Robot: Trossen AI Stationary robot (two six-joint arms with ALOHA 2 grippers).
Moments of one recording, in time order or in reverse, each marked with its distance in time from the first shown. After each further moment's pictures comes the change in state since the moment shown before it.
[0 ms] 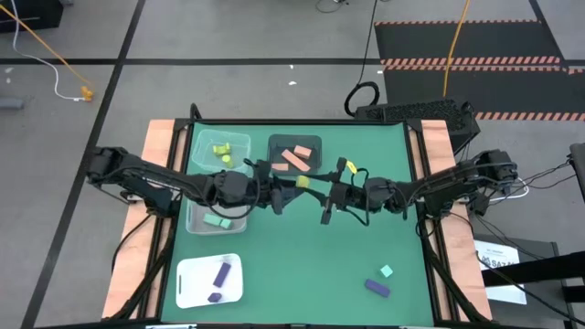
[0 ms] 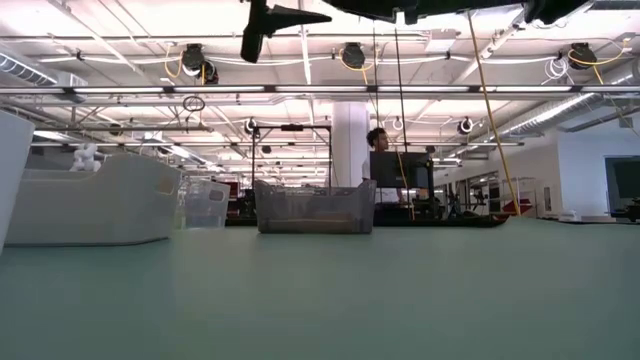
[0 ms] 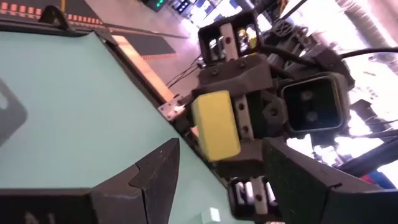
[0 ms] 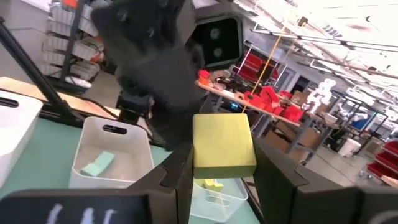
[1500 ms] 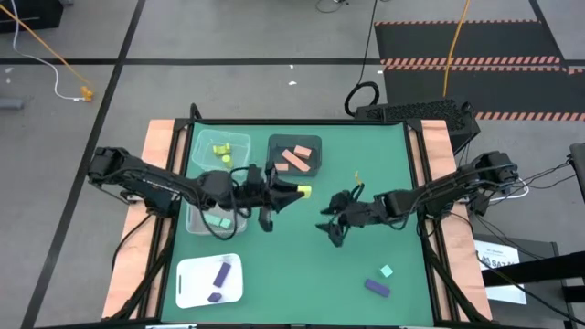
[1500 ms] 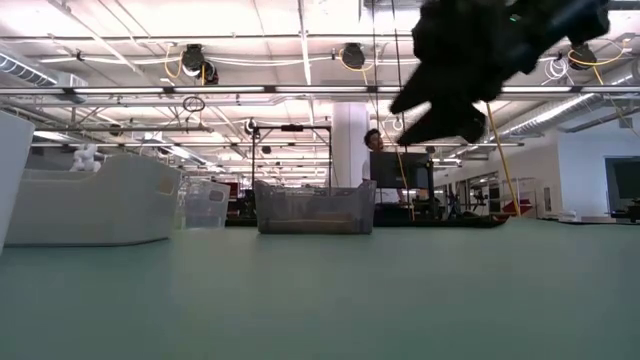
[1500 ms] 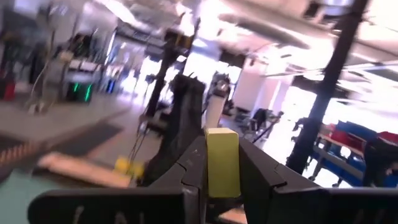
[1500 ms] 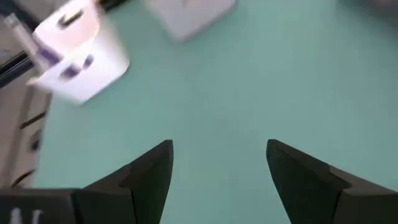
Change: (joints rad) left arm -0.044 0.015 0.000 0.383 0.137 0.592; right arm 0.081 -0.001 -0.042 -0.661 -0.209 1.114
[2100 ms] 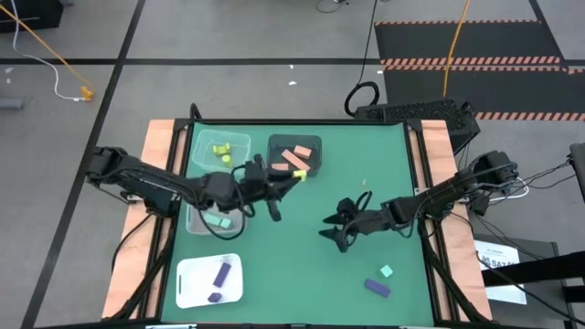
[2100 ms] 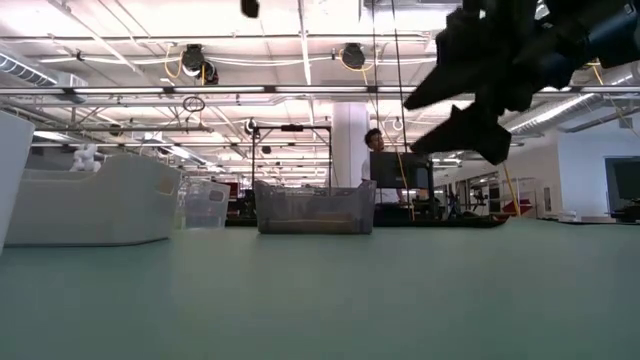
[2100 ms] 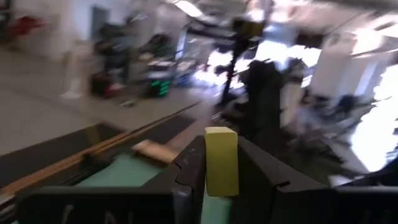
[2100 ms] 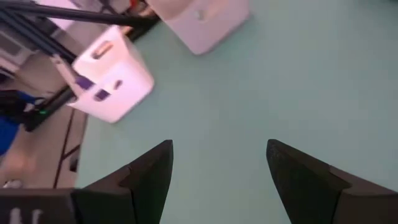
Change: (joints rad) left arm -0.007 -0.020 0.000 -0.129 -0.300 0.109; right arm 0.081 0.000 -0.147 0.262 0.047 0.165
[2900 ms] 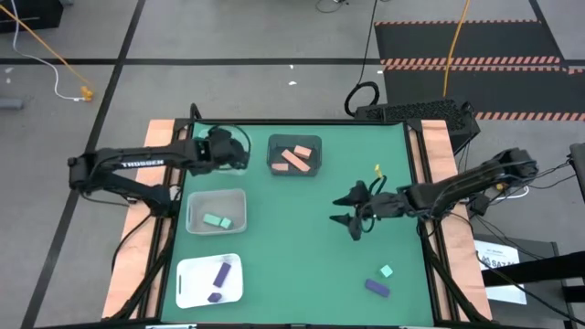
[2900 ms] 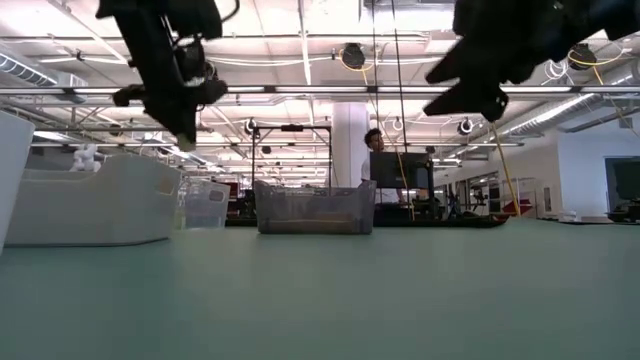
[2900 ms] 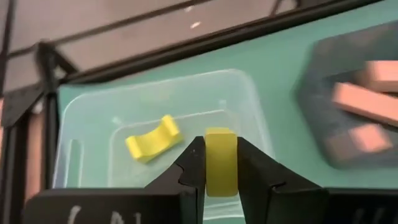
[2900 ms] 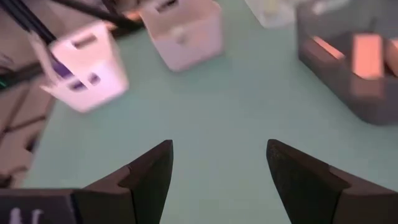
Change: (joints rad) left arm 0.485 -0.193 -0.024 -1.449 -0.127 -0.677; right arm -0.082 -0.282 0.002 -0.268 0.004 -0.308
